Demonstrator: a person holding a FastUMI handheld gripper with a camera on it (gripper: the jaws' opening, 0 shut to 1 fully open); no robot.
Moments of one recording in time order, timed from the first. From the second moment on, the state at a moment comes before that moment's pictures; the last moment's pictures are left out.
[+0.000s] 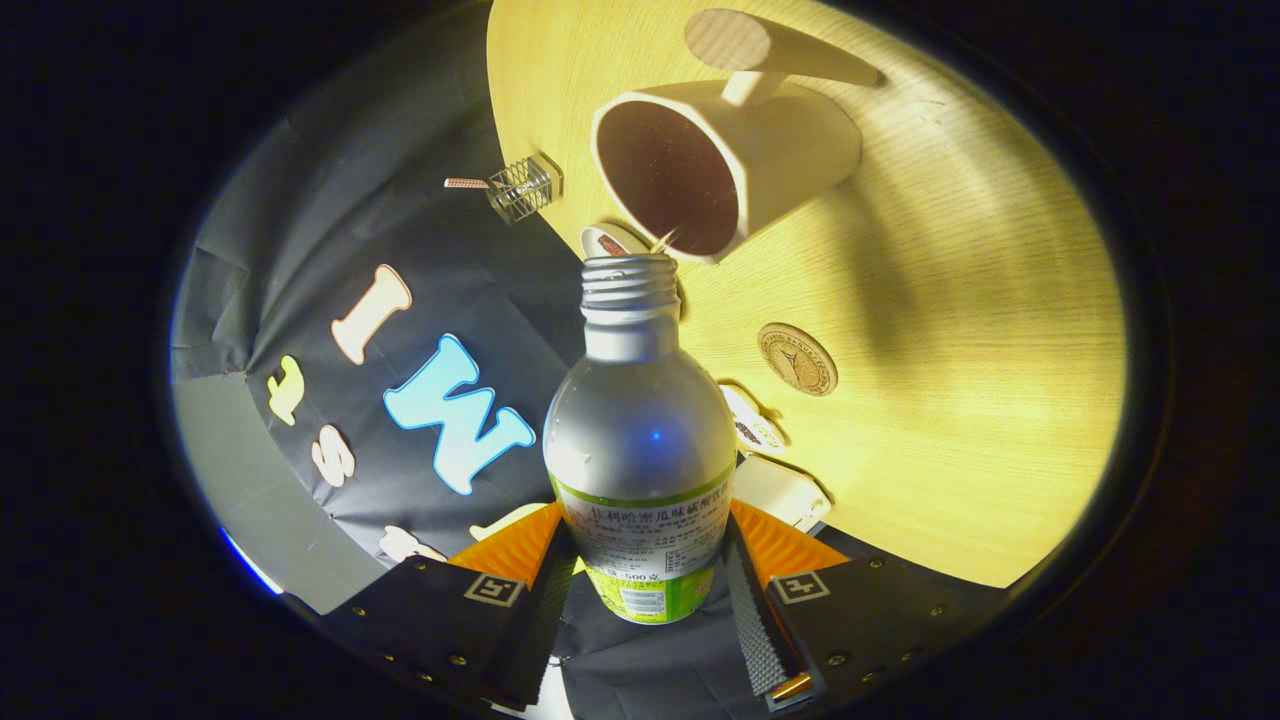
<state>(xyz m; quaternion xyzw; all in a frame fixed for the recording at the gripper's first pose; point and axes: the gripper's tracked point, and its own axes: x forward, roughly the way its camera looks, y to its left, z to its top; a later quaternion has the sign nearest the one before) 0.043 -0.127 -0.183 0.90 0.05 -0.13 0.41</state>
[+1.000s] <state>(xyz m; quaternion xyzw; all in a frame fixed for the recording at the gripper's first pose) 0.045 -0.134 -0.193 0.88 0.06 -0.16 0.44</state>
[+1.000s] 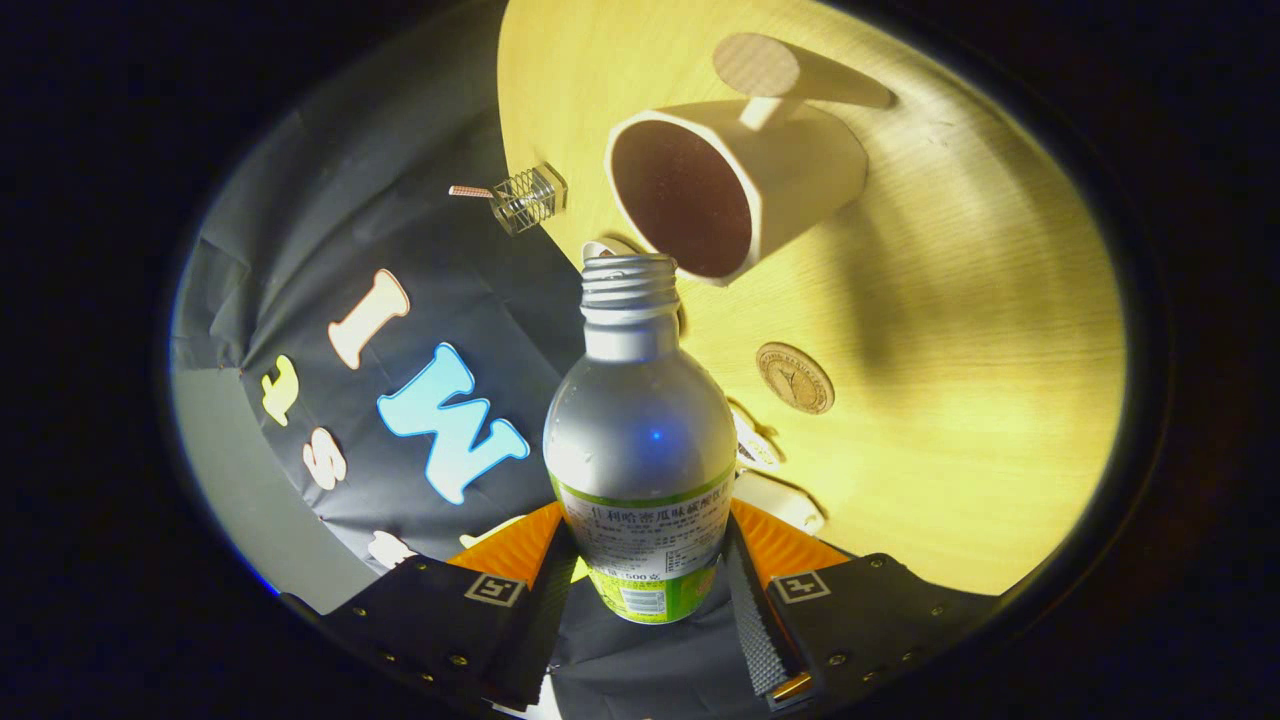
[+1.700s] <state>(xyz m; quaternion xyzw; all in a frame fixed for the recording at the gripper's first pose) 0.019 -0.142 -0.236 0.73 0.11 -0.20 0.64</state>
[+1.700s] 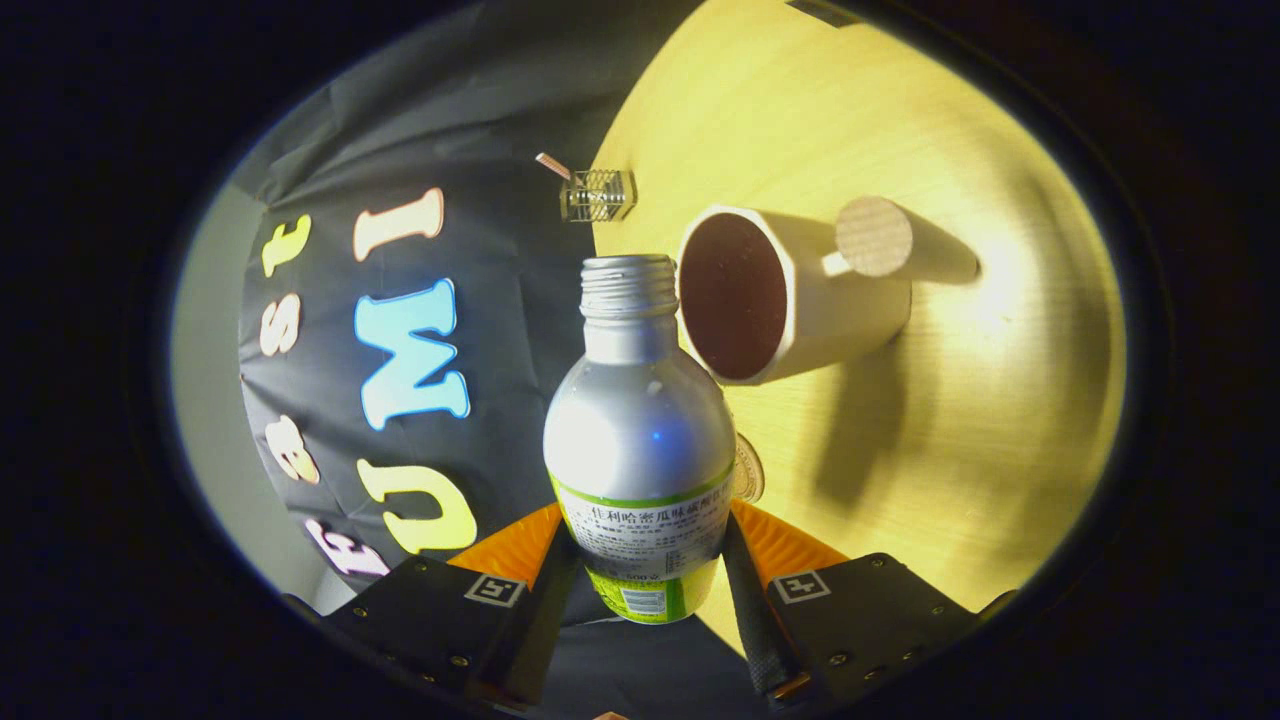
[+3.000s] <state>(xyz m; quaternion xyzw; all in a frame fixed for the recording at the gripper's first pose) 0.043 -0.113 -0.271 0.32 0.22 -0.20 0.90</state>
